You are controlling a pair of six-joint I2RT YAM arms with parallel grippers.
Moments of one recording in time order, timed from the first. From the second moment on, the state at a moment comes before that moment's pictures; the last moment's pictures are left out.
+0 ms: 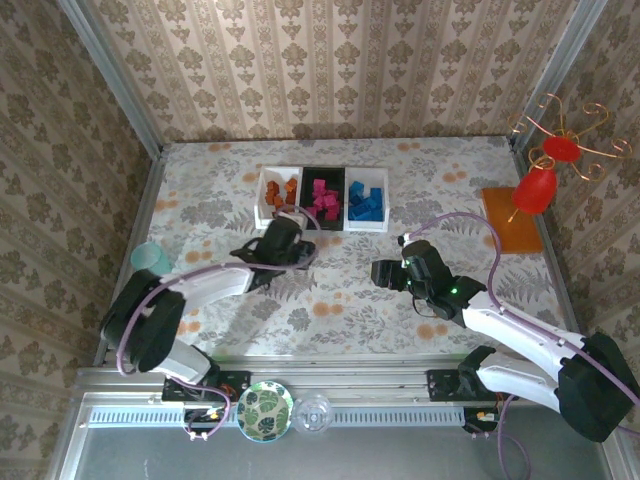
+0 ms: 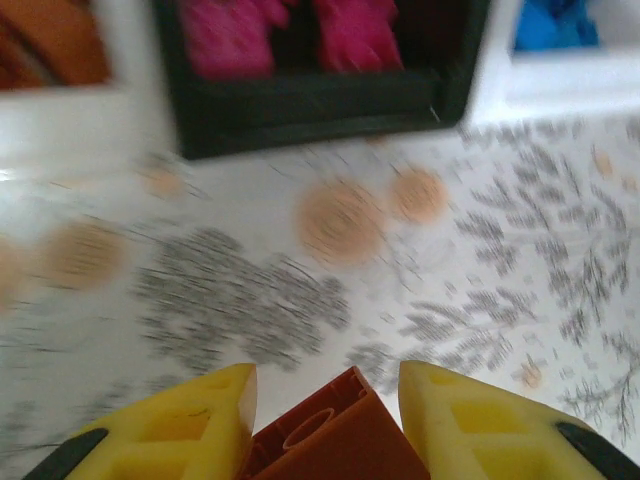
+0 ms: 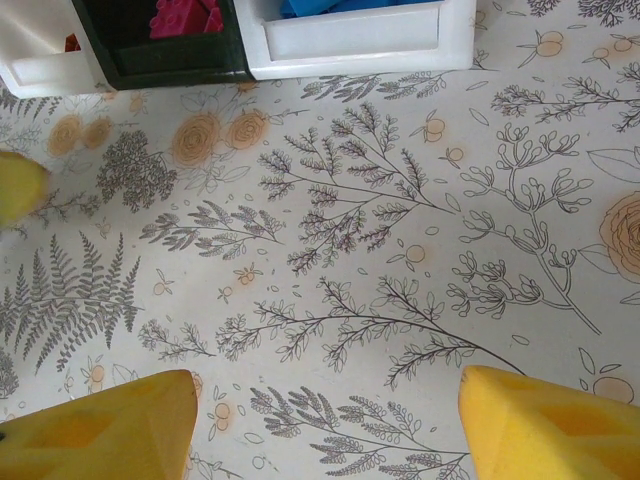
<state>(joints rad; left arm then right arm) -0.69 1.46 0.76 -0.04 -0.08 -0.41 0.60 1.05 0.53 -0.20 0.10 0.58</state>
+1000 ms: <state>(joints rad) -0.39 1.74 1.24 -0.08 -0.01 -0.33 0.60 0.98 0.53 -0.22 0.11 0.58</state>
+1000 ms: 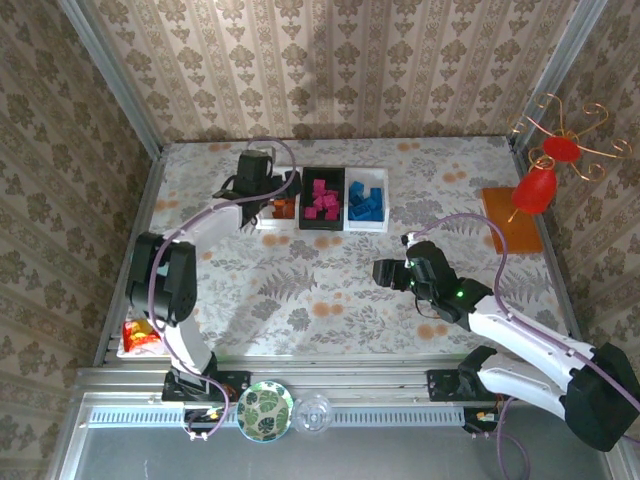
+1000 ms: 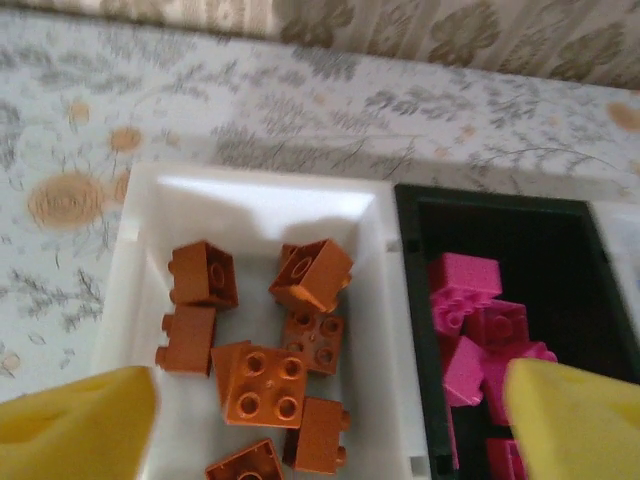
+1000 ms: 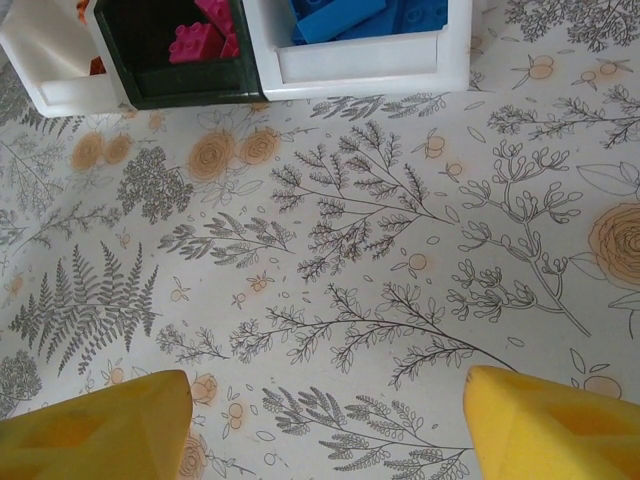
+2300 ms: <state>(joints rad) -0.13 1.35 0.52 0.39 -0.33 0.11 0.60 0.96 0.53 -0.16 0.26 0.55</state>
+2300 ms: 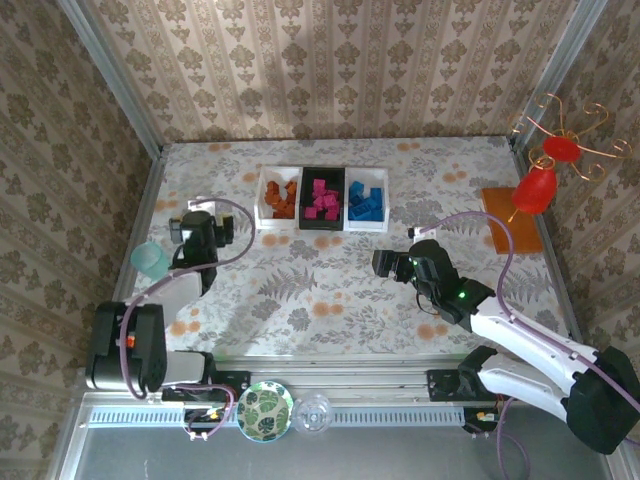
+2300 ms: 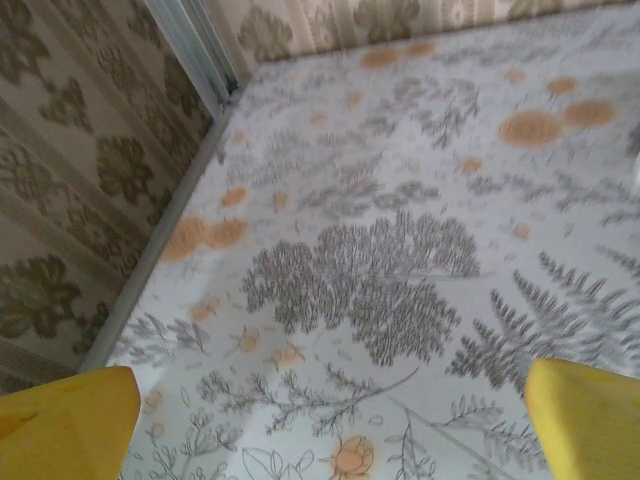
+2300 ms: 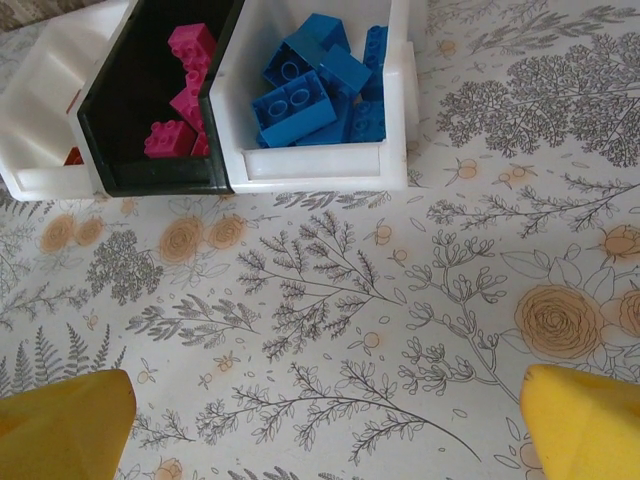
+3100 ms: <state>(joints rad) -0.06 1.56 0.37 0.85 -0.20 0.11 0.41 0.89 0.44 0.00 0.38 0.35</state>
